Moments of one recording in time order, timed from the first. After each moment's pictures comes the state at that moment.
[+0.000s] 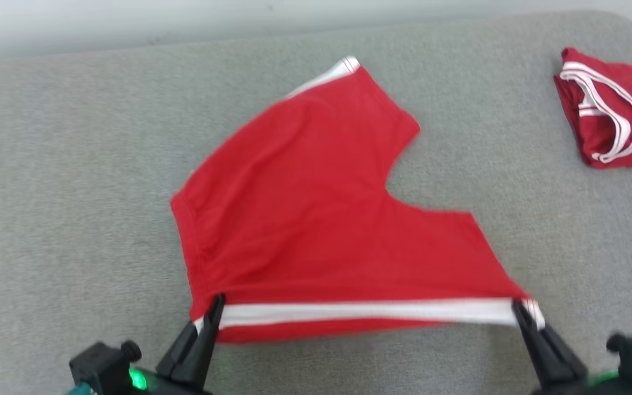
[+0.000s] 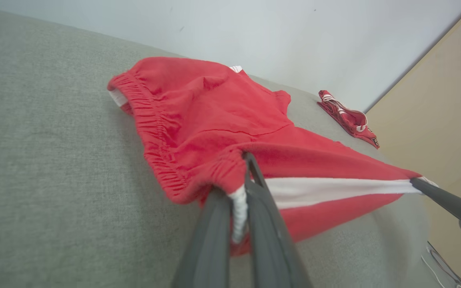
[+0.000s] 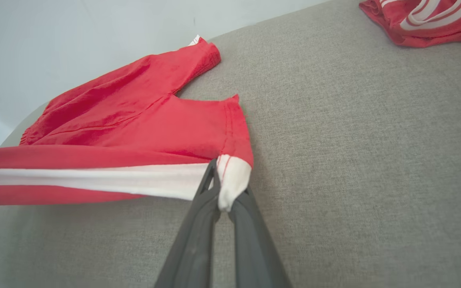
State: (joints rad) left arm -0.09 0.38 -0.45 -0.02 -0.69 -0.05 -0.26; right arm 0.11 -0.33 0.14 -0.10 0.59 0.13 0.01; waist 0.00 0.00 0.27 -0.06
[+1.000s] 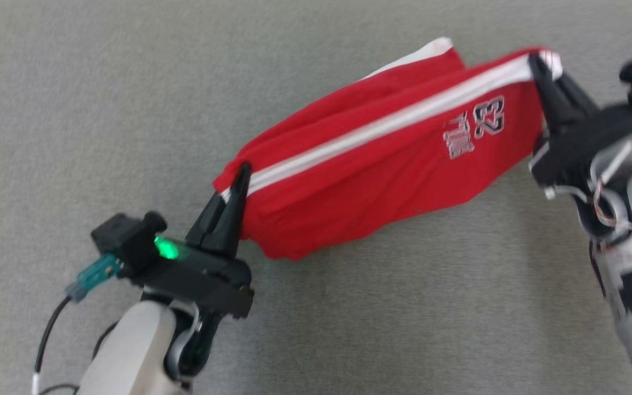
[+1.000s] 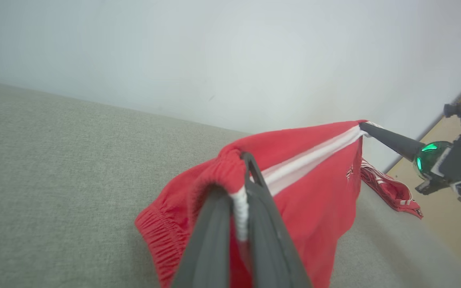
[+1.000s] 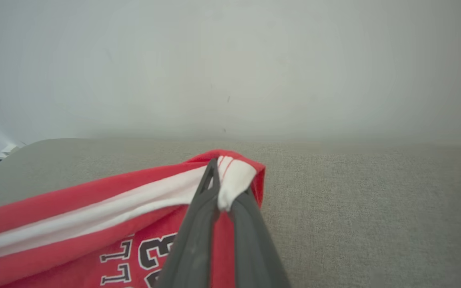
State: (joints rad) left arm -0.45 0.18 -0.38 0.19 -0.63 -0.13 -0.26; right arm -0.71 -0.32 0.16 0.33 0.50 0.13 0.18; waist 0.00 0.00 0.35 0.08
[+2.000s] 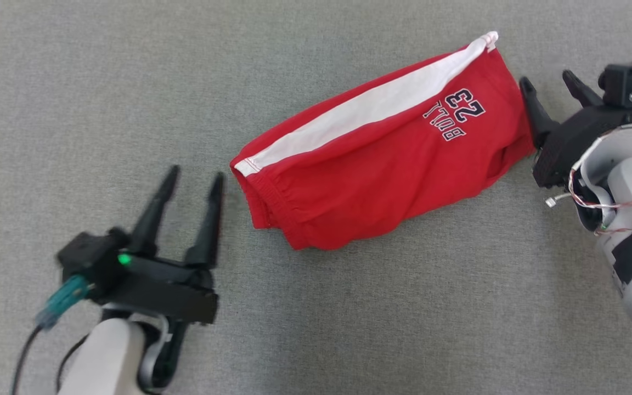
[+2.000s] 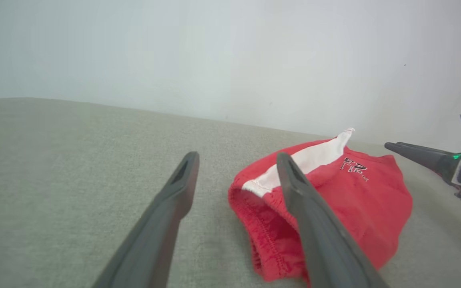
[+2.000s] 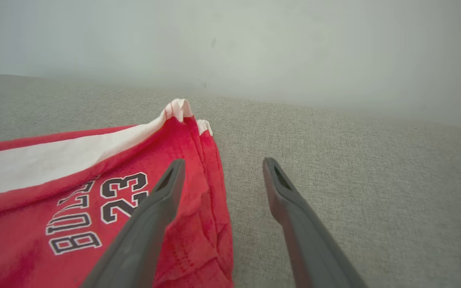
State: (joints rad) left arm -0.42 0.16 -0.27 0.21 -0.45 -0.13 -0.26; right arm -0.99 -0.36 0.43 0.92 0.51 0.13 -0.04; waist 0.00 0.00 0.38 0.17
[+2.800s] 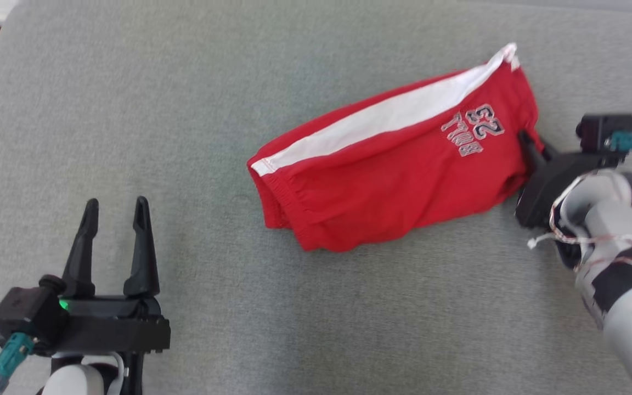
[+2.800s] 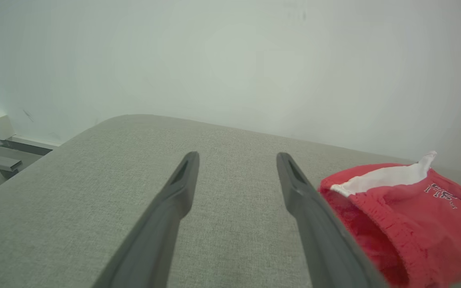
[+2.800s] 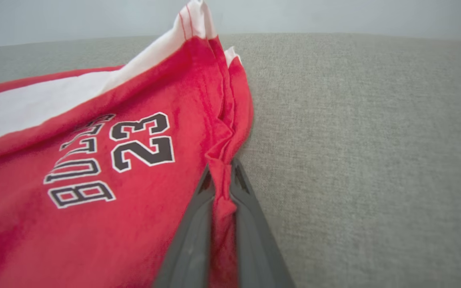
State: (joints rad) left arm -0.23 0.05 0.05 0.06 -0.25 -0.13 -0.26; right arm -0.93 -0.33 0.49 1.04 0.64 0.13 -0.06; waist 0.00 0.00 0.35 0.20
